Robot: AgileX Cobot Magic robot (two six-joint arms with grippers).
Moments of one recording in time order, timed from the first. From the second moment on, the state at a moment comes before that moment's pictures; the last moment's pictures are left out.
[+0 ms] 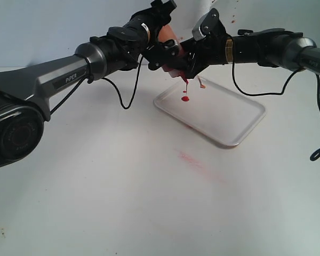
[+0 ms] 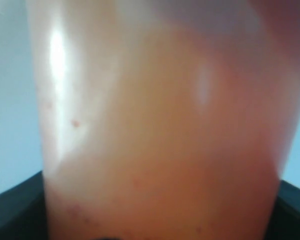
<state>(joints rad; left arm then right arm) -0.49 2.54 -2.20 1.74 0.30 0.64 0.14 2.52 -2.09 -1.72 -0.83 1.22</state>
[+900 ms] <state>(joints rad) -0.49 2.54 -2.21 1.74 0.30 0.64 0.15 2.52 -2.09 -1.71 -0.82 1.23</state>
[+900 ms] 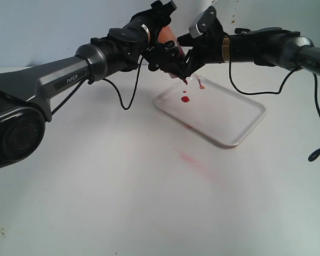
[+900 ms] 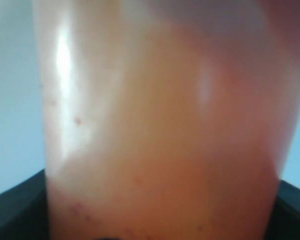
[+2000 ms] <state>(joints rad) -0.49 2.55 -2.21 1.74 0.31 0.65 0.11 2.51 -2.09 -1.75 -0.86 1.34</state>
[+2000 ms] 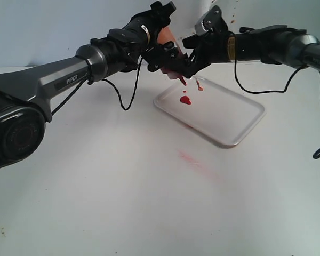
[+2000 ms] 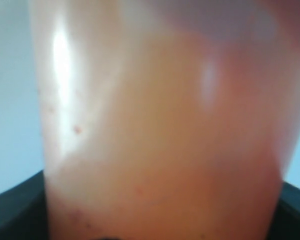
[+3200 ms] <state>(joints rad) -0.15 1.76 -0.50 0.25 -1.17 -0.08 -0.07 1.67 -0.29 -0.35 -1.21 0.15</state>
